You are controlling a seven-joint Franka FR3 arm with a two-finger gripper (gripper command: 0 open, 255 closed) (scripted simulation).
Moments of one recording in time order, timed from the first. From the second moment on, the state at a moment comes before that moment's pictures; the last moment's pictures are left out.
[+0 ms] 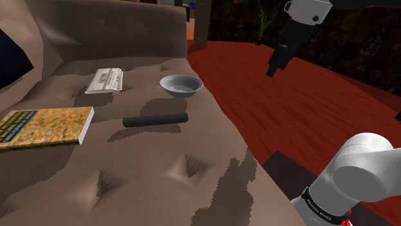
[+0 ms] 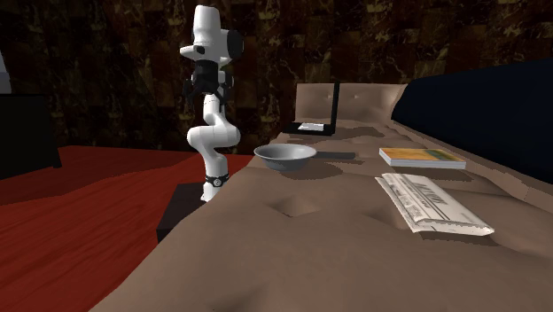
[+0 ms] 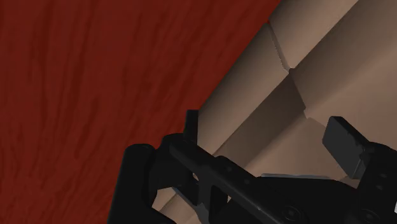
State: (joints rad) arm -0.02 -0.83 0.04 -2.30 -0.05 1.64 -0.05
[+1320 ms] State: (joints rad) arm 0.18 -0.27 0.16 -1.96 0.04 1.76 -0.30
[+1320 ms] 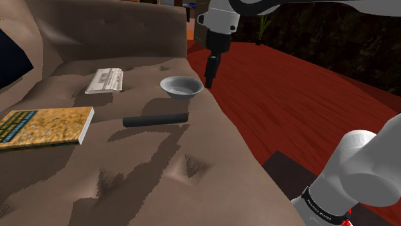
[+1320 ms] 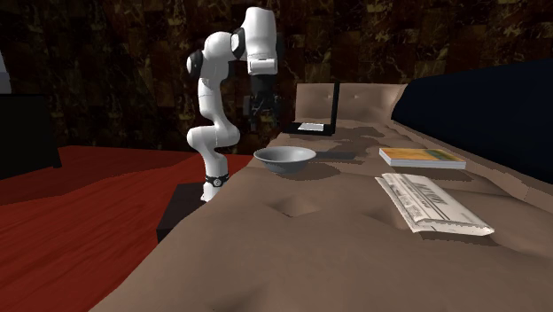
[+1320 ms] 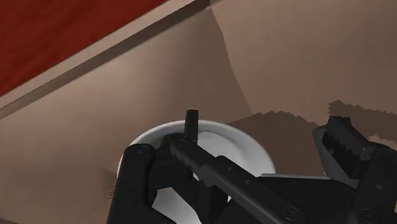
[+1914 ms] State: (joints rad) arm 0.27 -0.02 0.25 -1.75 0.05 1.74 -0.39
